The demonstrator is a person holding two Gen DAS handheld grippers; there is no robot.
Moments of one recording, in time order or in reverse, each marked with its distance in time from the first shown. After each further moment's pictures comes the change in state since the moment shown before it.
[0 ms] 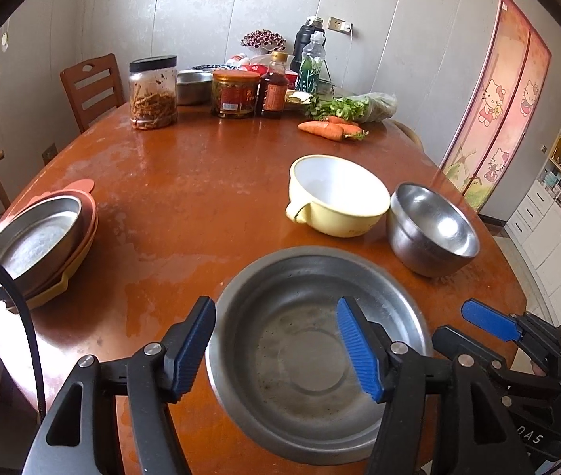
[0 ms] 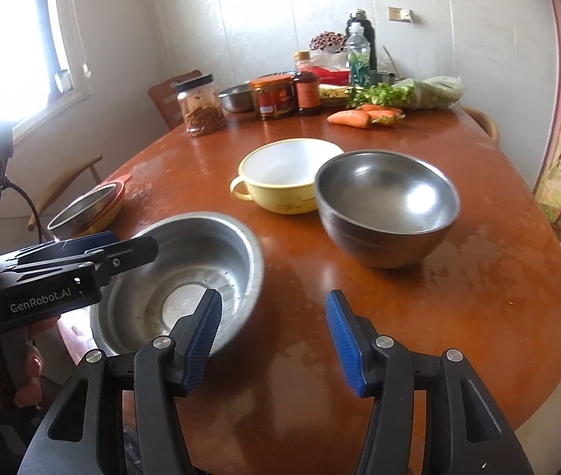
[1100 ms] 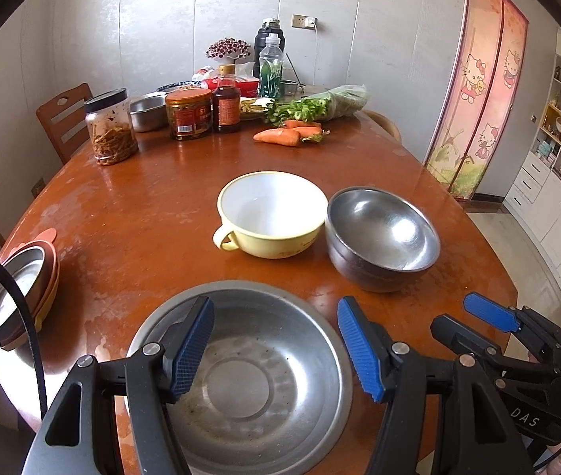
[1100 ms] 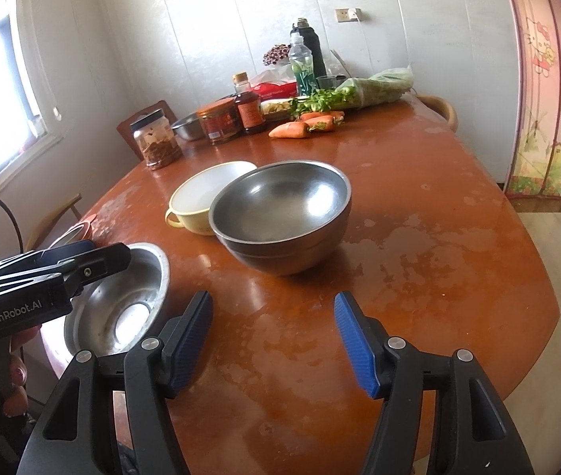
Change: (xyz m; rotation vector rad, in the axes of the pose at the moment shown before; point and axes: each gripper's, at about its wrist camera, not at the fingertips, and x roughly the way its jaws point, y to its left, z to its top) left arm 0.004 -0.069 0.019 0.112 0.003 0.012; right arm -0.029 -0.072 -0.005 0.137 -0.057 -0.032
